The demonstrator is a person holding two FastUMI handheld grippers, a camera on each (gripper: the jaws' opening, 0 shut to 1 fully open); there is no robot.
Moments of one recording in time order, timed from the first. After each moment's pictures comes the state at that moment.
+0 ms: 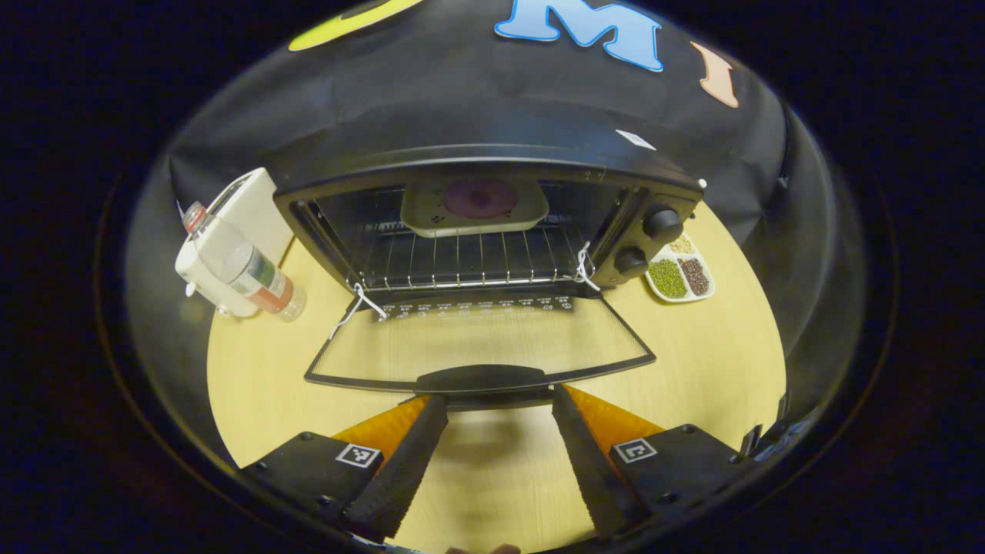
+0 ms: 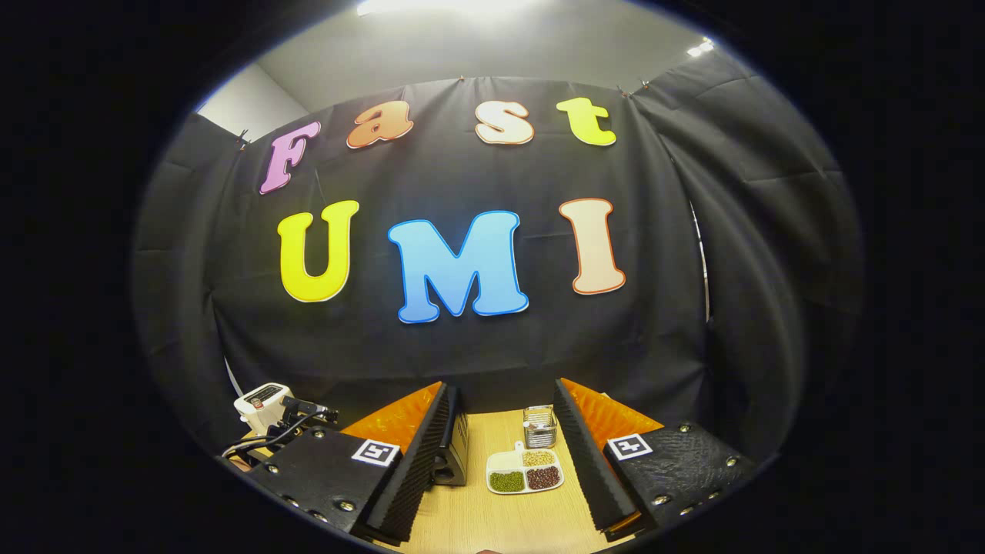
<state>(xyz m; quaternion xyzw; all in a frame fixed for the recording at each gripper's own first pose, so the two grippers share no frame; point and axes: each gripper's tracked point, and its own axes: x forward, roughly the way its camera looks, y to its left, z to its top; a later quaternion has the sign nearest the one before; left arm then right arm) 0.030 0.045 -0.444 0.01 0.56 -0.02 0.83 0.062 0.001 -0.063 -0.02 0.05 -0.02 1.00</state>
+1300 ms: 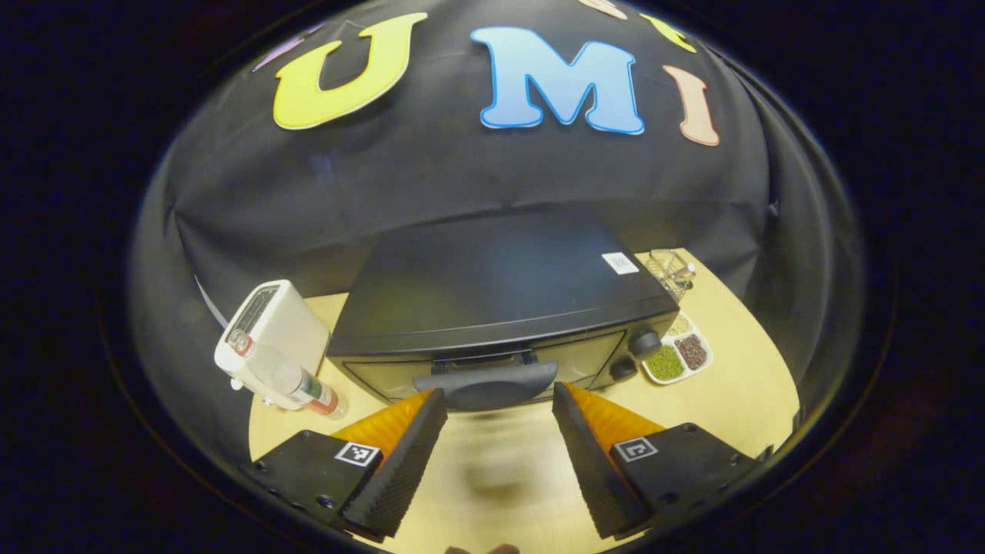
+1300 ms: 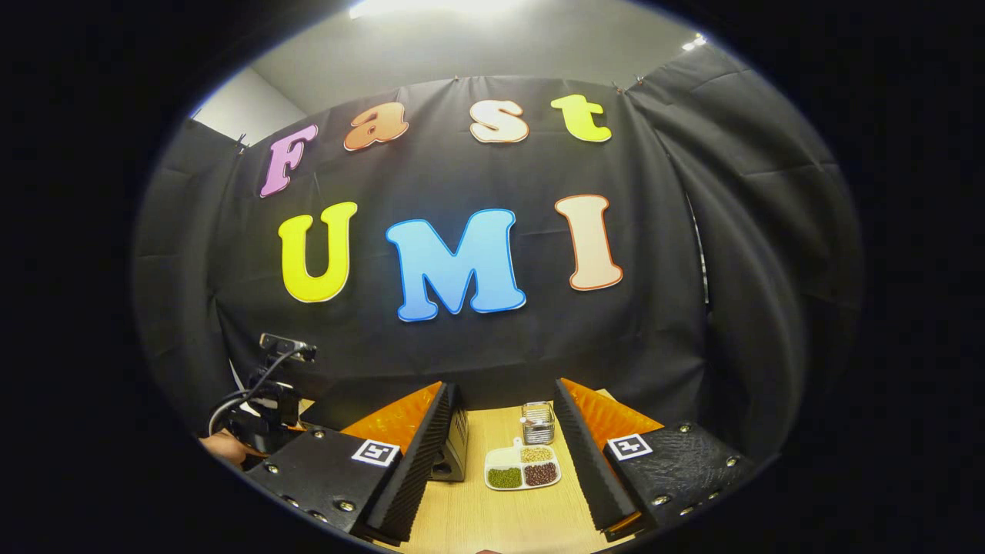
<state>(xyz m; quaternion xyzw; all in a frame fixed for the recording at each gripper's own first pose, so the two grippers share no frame) 0.099 0.040 -0.358 0.05 0.41 -0.01 0.91 0.055 -0.016 -0.067 -0.01 0.06 -0.01 1.00</state>
